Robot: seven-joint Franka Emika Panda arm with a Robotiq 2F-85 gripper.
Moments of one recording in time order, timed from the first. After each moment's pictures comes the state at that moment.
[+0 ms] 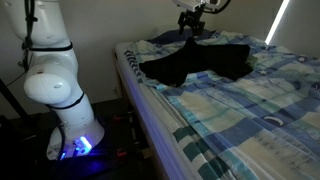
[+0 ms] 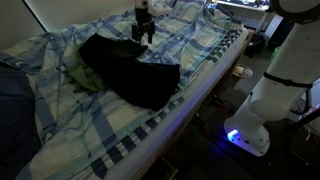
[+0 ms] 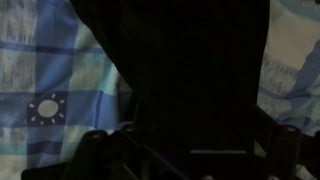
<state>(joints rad) 0.06 0.08 0.11 -1.73 0.22 1.75 -0.15</state>
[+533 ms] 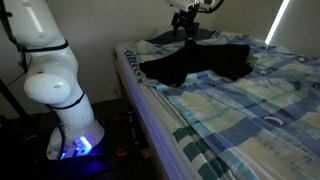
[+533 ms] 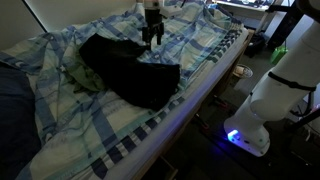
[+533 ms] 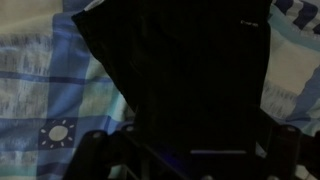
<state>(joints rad) 0.06 -0.05 0.09 -1.88 0.22 1.75 -0.19</state>
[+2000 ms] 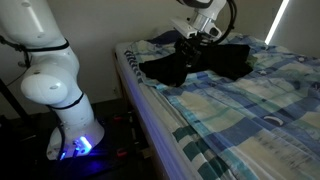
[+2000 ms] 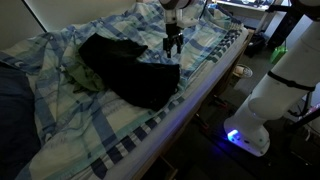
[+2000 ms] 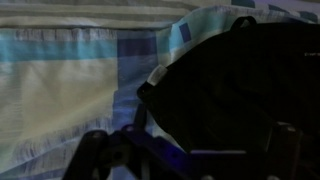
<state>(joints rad) -0.01 -0.04 -0.04 -2.06 0.19 1.73 -0.21</state>
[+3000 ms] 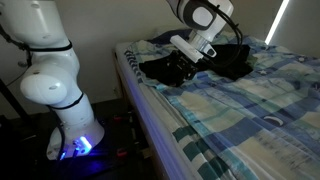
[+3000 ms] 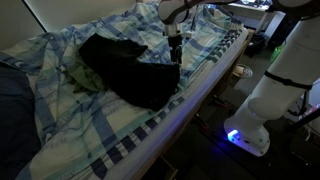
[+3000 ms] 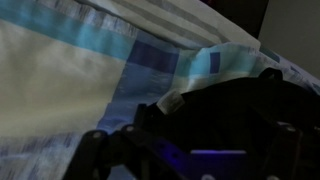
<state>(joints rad) -0.02 0.05 -0.04 -2.11 0.19 1.73 -0.61</state>
